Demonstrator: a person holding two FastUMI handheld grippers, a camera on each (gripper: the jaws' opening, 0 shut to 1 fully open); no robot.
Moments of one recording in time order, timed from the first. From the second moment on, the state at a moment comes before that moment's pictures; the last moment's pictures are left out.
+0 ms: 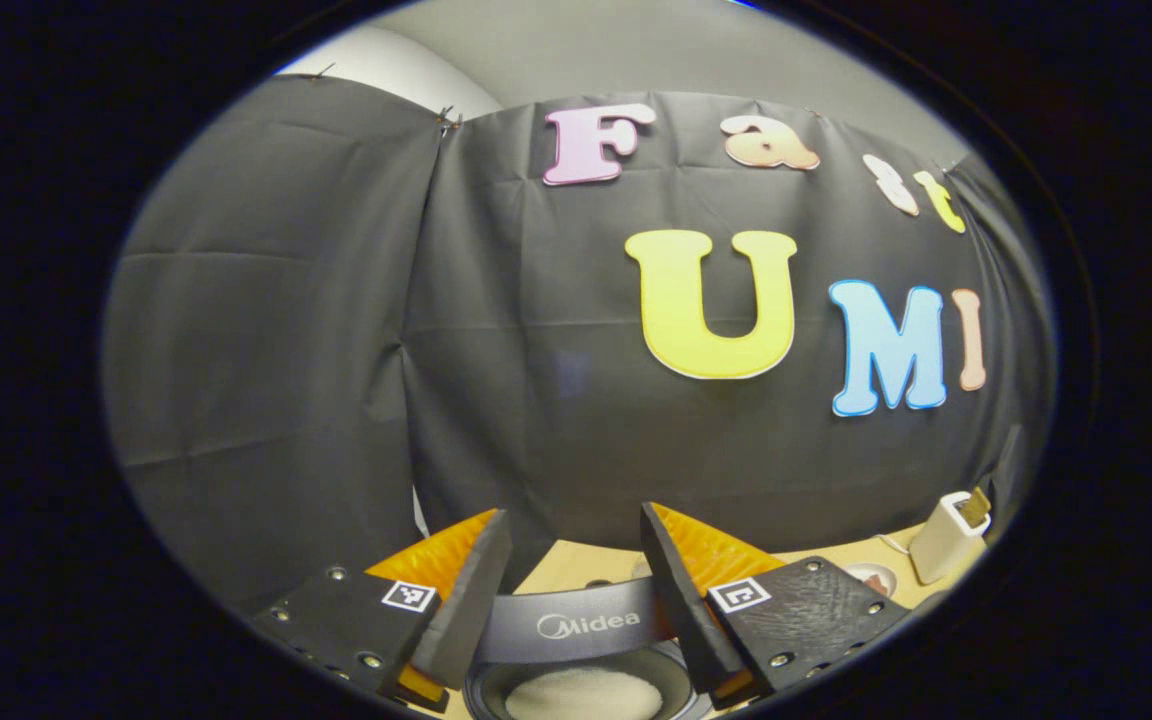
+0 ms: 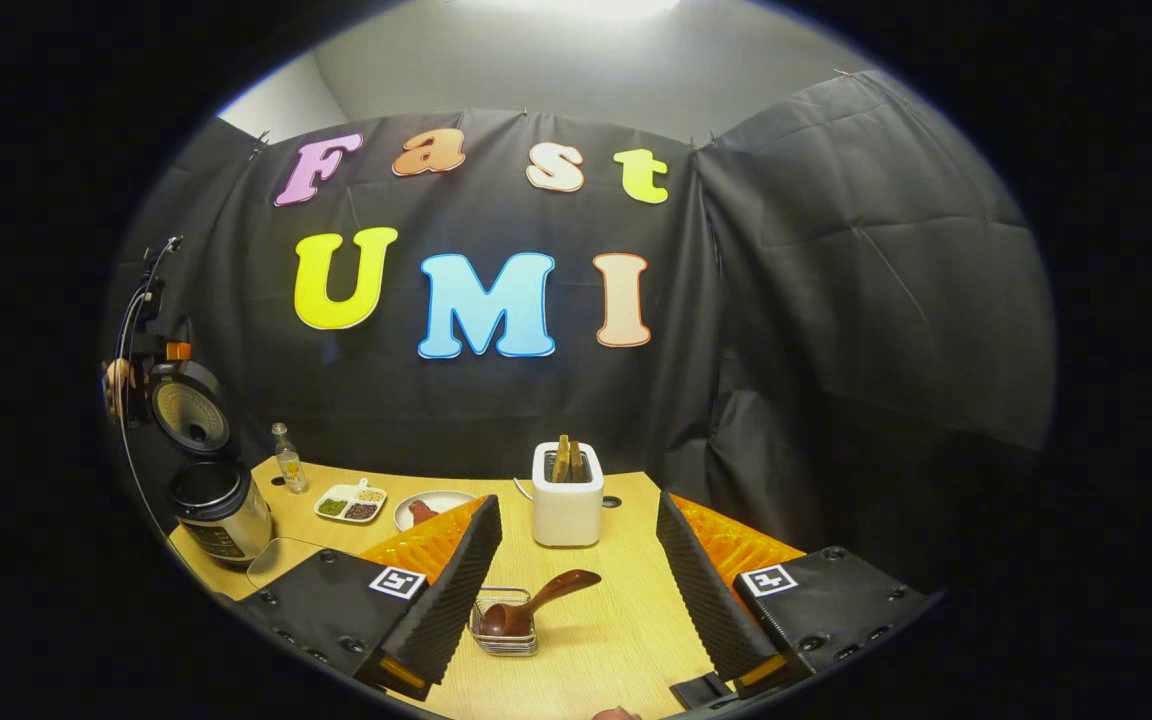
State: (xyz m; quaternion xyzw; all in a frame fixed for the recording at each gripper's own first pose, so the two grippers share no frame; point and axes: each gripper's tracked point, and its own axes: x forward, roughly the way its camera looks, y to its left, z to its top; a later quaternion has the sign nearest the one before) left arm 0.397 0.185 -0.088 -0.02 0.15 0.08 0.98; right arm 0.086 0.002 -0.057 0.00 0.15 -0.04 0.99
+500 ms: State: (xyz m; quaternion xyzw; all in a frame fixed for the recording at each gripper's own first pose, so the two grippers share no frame) left arm 0.331 0.157 -0.122 -0.02 0.18 0.08 0.98; right arm 0.075 -0.014 -0.056 0.01 0.14 -0.02 0.99
